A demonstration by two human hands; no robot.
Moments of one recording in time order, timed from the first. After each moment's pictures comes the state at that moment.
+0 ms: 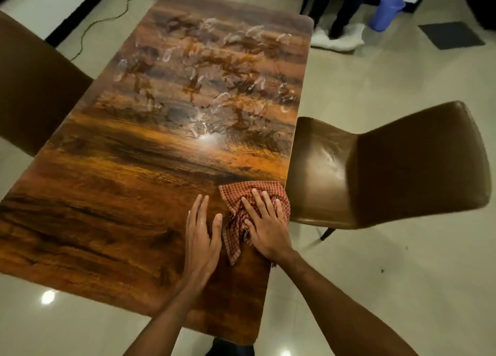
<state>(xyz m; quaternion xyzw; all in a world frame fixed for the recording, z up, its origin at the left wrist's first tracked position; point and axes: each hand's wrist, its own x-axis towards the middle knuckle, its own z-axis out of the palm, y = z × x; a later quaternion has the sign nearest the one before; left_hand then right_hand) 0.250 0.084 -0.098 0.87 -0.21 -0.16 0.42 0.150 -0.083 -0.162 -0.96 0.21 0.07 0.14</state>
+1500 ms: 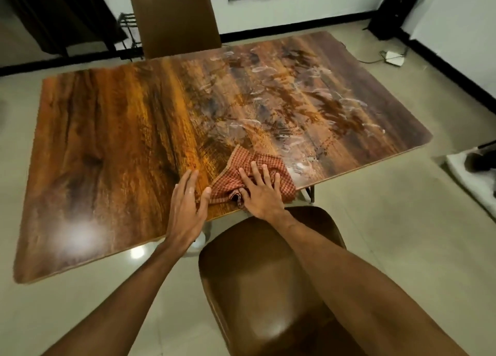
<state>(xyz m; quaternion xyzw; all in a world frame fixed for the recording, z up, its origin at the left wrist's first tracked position) 0.206 -0.233 -0.103 0.91 0.15 0.08 0.37 0.319 -0.418 -0.152 -0.96 -0.23 0.17 0.08</state>
